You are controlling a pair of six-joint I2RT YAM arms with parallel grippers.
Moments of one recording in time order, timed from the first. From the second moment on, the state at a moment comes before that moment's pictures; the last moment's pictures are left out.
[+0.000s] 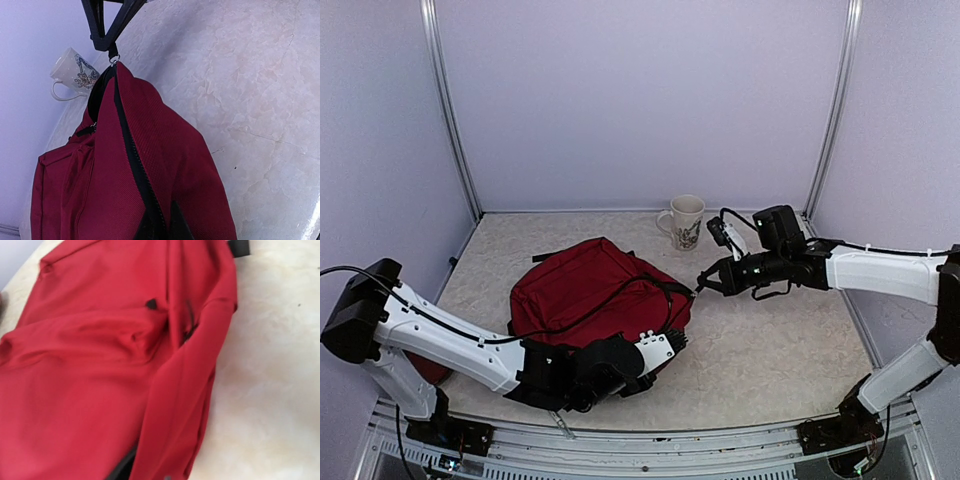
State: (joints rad) left arm -1.44 1.66 0.89 0.15 -0.69 0.22; right arm 0.59 1.42 0.91 -0.13 -0.41 0.20
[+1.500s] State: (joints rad) left arm -1.20 1.35 0.86 0.28 -0.09 0.52; right arm 0.51 1.04 1.06 -0.26 -0.48 0.00
